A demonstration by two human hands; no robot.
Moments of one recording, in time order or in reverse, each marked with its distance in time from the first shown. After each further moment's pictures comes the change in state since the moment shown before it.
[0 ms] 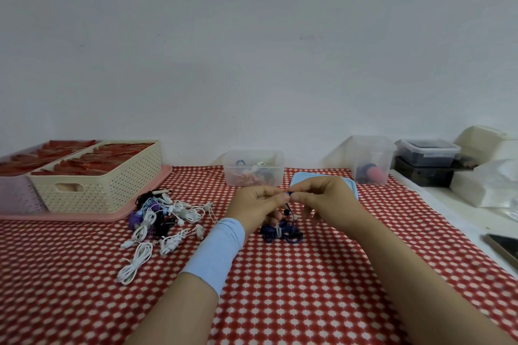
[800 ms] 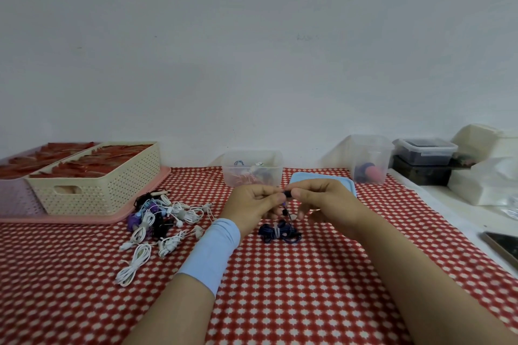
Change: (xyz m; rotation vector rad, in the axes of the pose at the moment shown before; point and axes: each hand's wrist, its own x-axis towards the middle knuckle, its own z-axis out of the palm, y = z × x) left_hand -0.002 0.003 -0.004 0.024 -0.021 0.097; right_hand -0.002 -0.001 -0.005 0.266 -0.132 0.160
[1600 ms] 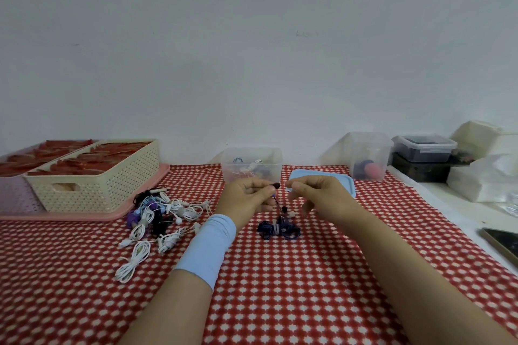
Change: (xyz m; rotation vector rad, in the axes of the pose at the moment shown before) left_hand 0.005 -0.004 -0.006 -0.067 0.081 -0.025; right_hand 0.008 0.007 0.005 -0.252 0.162 -0.014
